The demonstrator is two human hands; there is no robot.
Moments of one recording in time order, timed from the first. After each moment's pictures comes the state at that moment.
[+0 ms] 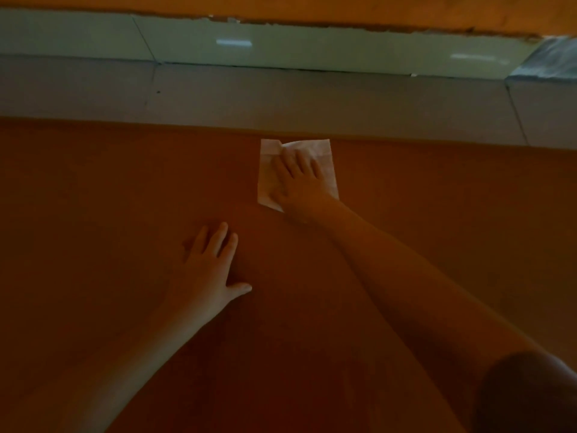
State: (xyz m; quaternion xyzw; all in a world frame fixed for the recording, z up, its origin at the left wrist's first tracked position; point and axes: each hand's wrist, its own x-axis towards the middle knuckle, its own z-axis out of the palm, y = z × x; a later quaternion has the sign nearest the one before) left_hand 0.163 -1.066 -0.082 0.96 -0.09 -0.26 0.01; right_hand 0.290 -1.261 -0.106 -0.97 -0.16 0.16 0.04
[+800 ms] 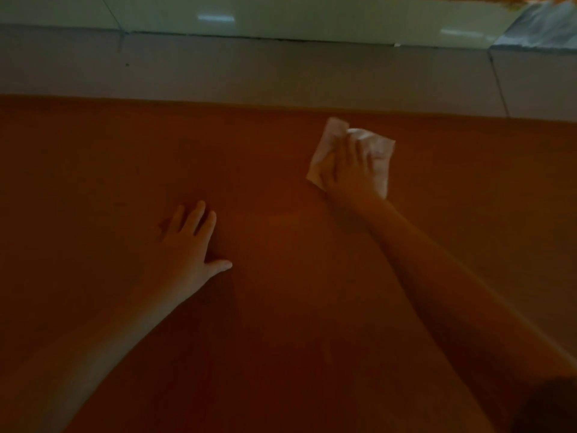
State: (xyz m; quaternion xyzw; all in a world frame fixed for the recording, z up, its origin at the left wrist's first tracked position) left_hand 0.162 -1.066 -0.085 0.97 -0.07 -0.24 0.02; right_hand 0.252 -1.354 -0.120 -0.99 0.04 0.12 0.11
